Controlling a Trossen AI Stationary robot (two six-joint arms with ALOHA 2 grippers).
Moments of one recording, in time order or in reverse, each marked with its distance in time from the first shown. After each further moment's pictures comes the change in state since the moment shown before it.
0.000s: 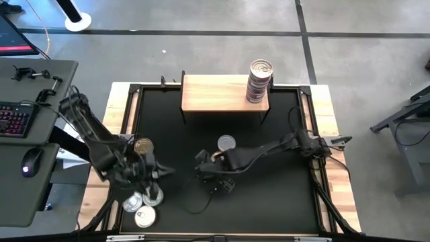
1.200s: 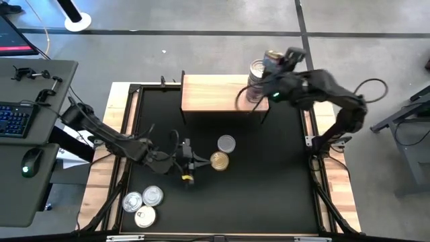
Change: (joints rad) left arm 0.429 0.236 -0.002 0.696 0.405 0.589; right arm -0.346 -0.622 -0.021 -0.413 1.006 0.218
